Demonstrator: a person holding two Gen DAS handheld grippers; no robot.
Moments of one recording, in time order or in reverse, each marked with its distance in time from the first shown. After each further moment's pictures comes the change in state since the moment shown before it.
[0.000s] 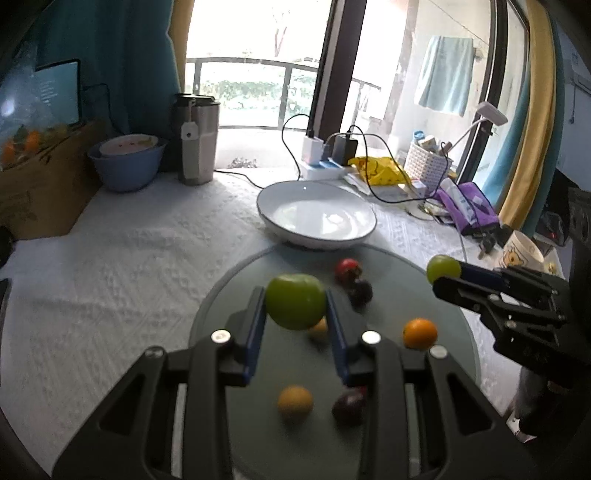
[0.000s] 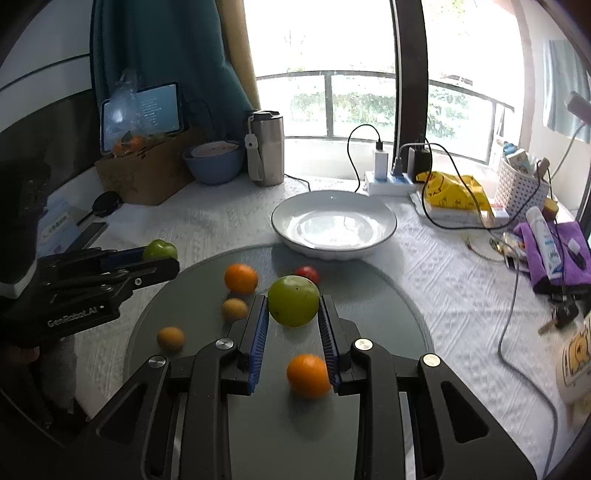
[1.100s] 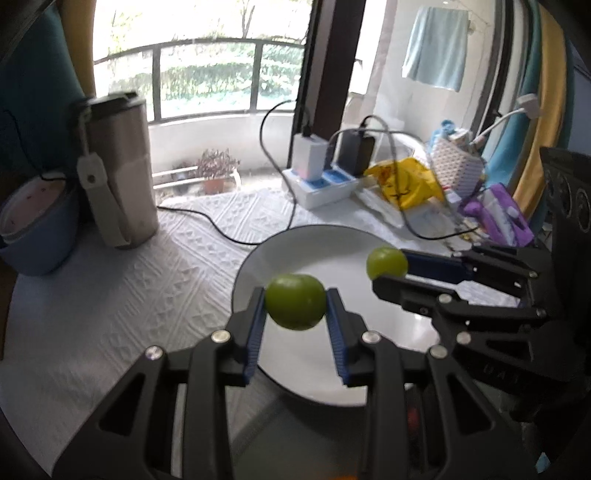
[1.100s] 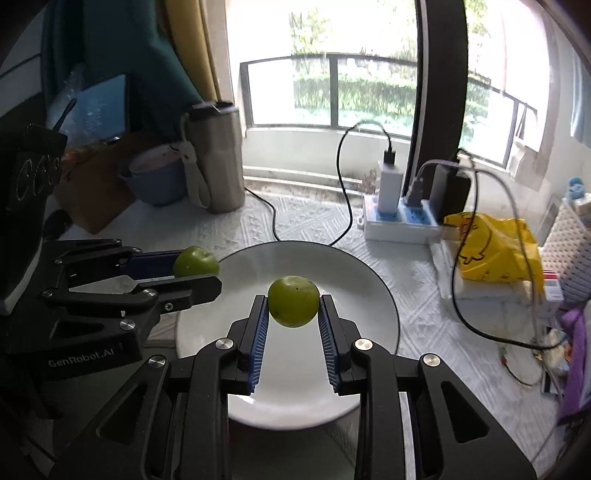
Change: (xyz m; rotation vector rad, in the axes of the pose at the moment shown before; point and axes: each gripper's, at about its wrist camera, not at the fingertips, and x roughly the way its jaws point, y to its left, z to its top) left arm 0.167 0.014 0.113 0.090 0.111 -0.059; right arm 0.160 -0.069 0.097 -0.030 0.095 0.020
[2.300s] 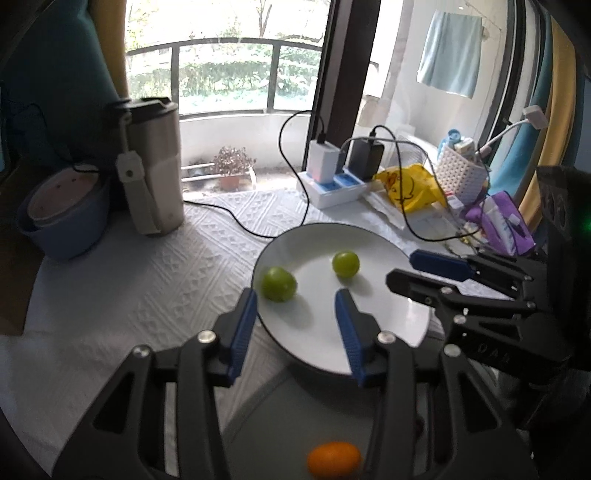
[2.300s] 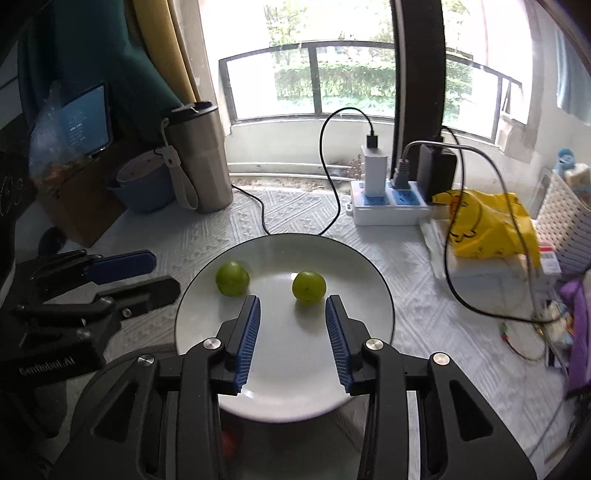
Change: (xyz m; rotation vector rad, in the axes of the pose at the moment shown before) left arm -0.044 -0.003 -0.009 -0.037 -0.013 0.042; right arm -0.027 -0.002 -0.007 0.089 0.014 -0.021
